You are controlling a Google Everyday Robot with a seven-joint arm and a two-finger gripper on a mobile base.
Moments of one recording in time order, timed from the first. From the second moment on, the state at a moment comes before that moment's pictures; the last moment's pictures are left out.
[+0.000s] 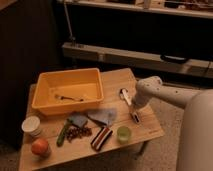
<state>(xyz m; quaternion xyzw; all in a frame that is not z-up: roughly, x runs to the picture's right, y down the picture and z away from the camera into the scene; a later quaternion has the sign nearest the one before) 0.181 0.133 0.899 -0.28 0.10 0.49 0.82</state>
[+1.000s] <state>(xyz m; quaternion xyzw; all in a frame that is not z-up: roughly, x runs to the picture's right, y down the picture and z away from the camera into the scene) 0.184 0.137 0.896 -0.28 0.12 0.49 0.82</state>
